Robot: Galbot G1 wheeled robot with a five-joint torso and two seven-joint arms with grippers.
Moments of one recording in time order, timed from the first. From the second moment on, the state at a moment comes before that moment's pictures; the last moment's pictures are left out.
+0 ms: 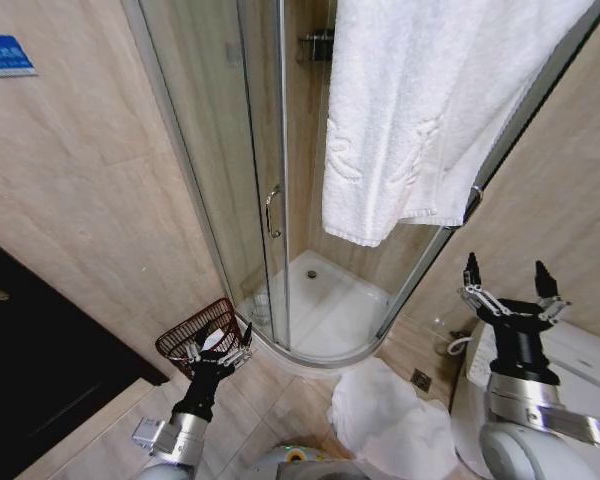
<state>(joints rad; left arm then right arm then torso) 1.94 -1.43 -0.49 -2.42 -0.22 -0.04 0.08 -1.79 1.47 0.91 2.50 0.33 0.31 0.06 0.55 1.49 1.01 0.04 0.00</state>
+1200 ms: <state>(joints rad) 1.94 -1.43 -0.49 -2.42 -0.22 -0.04 0.08 -1.79 1.47 0.91 2.50 0.33 0.31 0.06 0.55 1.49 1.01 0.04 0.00</state>
